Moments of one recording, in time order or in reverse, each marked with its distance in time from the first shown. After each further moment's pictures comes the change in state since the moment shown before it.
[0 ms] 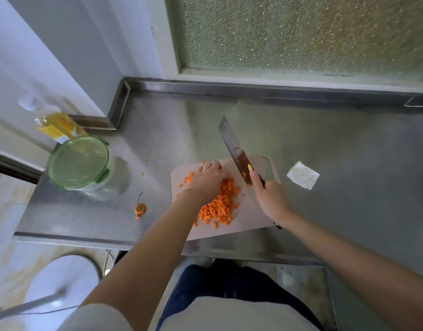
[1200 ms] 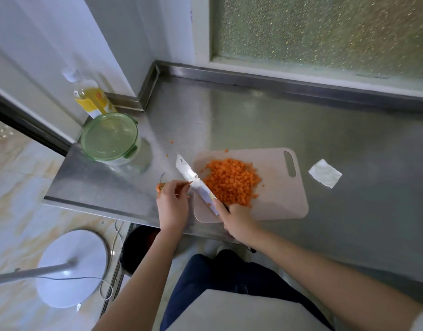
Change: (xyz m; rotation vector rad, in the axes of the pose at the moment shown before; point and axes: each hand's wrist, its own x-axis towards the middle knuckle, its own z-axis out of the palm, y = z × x) left_hand -0.125 -0.041 0.035 -0.764 0.692 -0.698; right_hand -0.062 -0.031 0.096 0.068 -0.432 -0.060
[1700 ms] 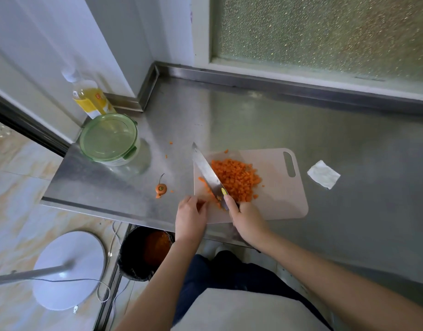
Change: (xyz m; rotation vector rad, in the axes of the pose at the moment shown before) left_hand -0.029 -0.013 0.030 0.121 -0.240 0.060; right_hand -0.003 0.006 -0.013 -0.056 0.171 0.006
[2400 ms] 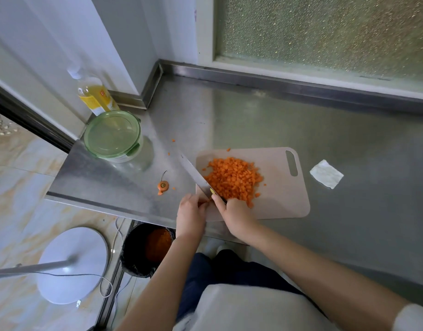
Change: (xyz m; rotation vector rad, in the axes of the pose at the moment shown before) left_hand 0.001 0.000 -0.001 0.036 -0.010 -0.001; right_hand 0.009 -0.015 0.015 -0.229 -0.101 0.008
